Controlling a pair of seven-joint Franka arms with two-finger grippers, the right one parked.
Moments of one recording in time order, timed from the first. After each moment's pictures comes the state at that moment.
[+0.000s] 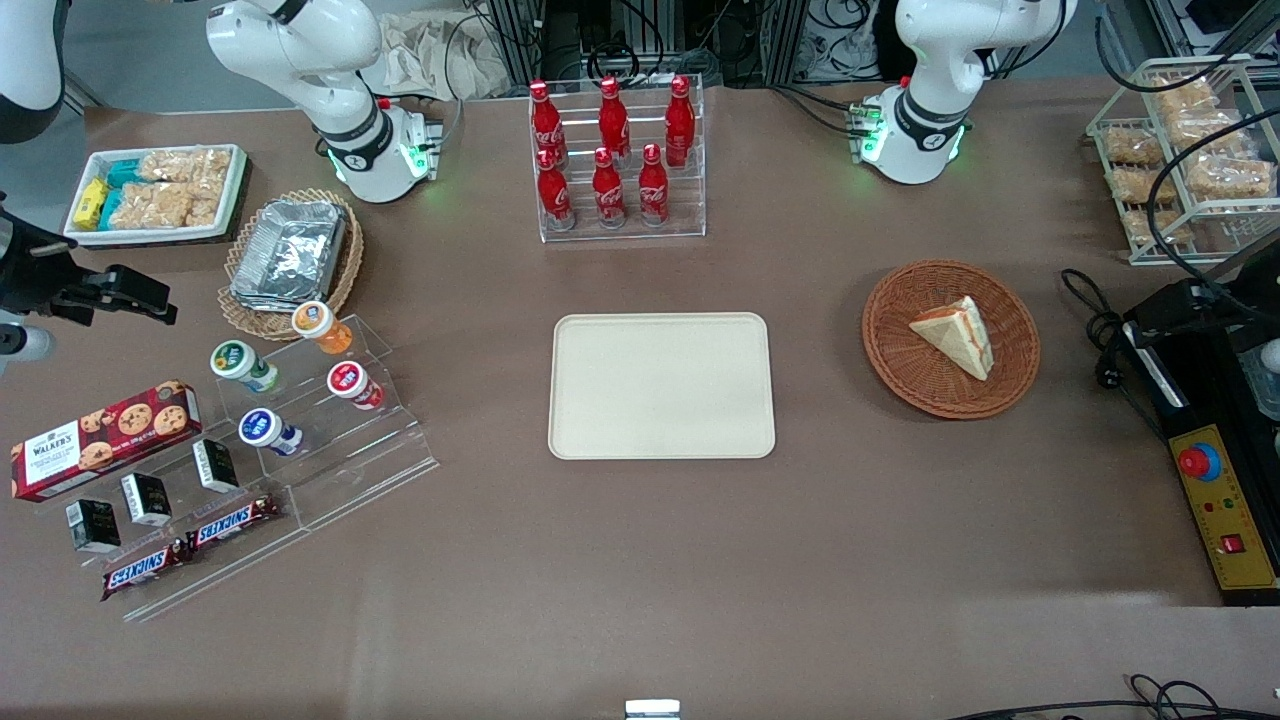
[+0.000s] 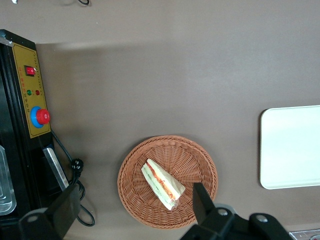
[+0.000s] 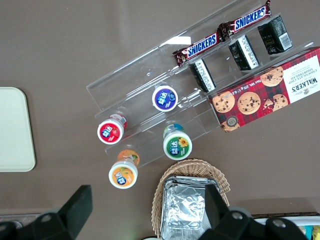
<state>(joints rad) 0.03 0.12 0.02 -1.45 -0.04 1.60 0.12</state>
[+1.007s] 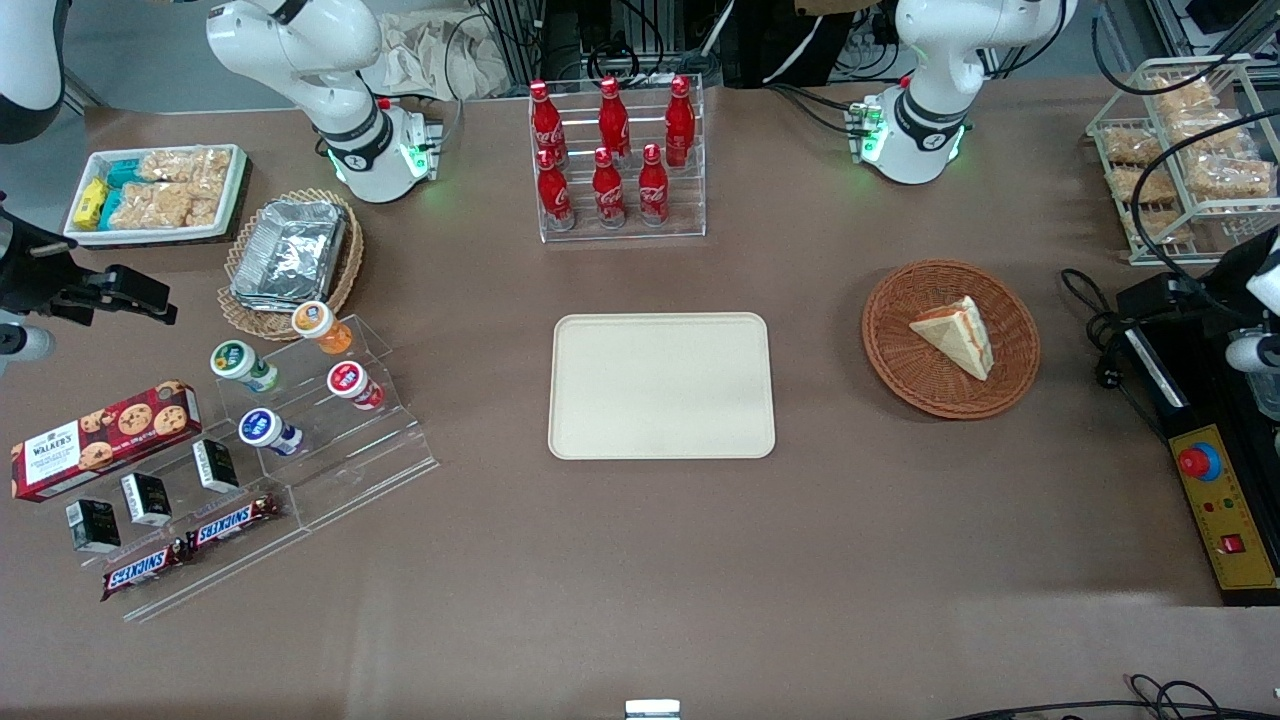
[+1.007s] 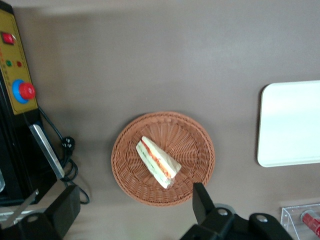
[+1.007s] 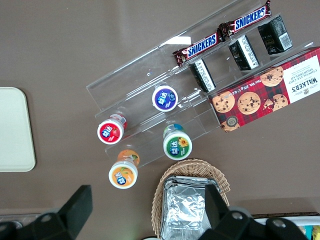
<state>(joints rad) 0.03 0.10 0.02 -1.52 -0.05 1.53 0.12</state>
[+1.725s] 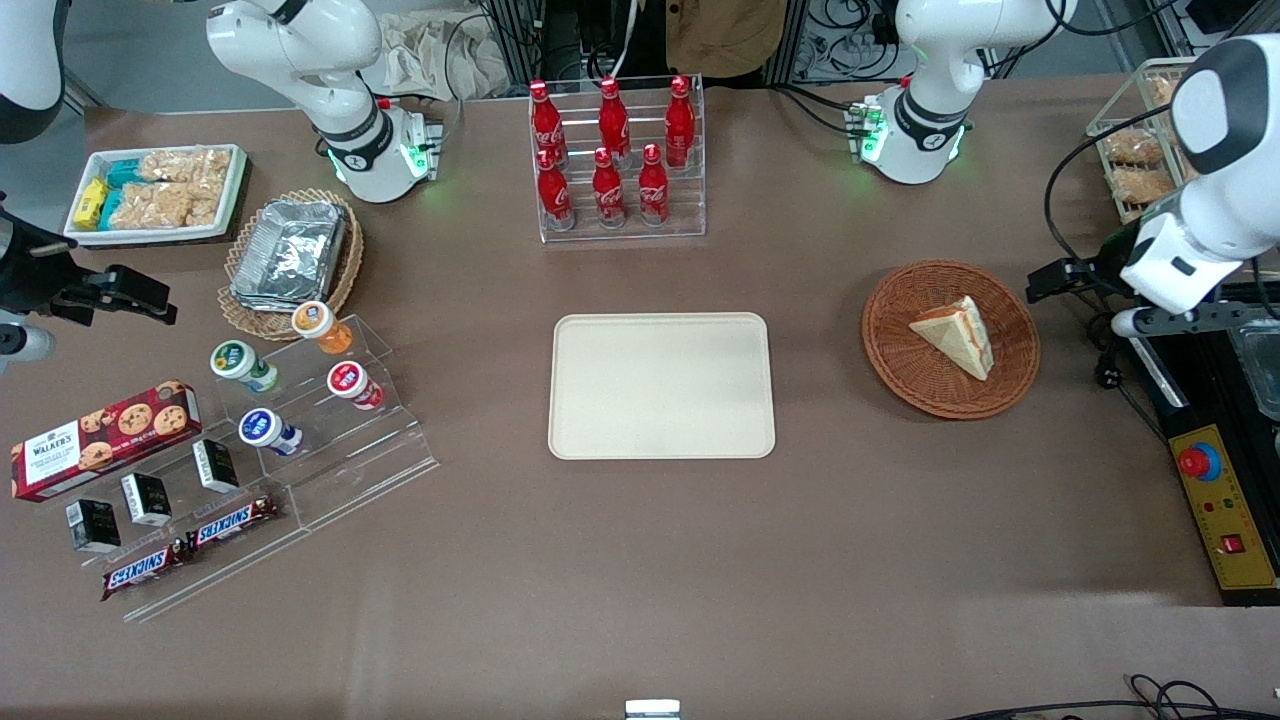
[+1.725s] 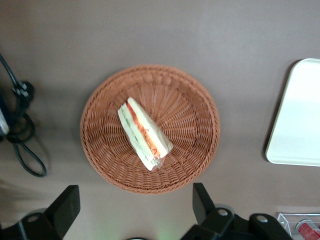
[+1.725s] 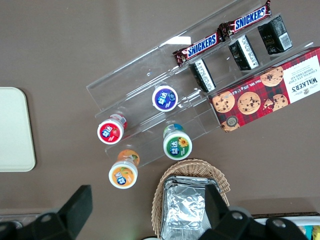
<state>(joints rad) 0.03 -0.13 0.03 -2.11 -0.08 1.81 -0.03</state>
